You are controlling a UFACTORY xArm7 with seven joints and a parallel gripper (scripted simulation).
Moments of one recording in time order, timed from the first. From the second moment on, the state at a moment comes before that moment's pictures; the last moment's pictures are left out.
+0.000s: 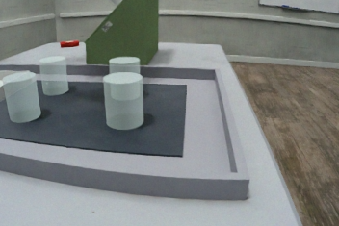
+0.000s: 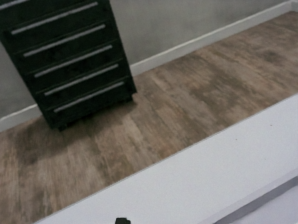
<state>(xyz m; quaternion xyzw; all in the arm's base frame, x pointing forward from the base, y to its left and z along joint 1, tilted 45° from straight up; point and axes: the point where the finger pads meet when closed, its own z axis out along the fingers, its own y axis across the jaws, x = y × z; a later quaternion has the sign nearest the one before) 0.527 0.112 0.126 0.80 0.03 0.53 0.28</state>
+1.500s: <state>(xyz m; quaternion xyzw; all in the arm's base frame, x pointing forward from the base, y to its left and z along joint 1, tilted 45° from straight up) 0.513 0.032 0.152 0.82 -0.02 0.42 0.40</state>
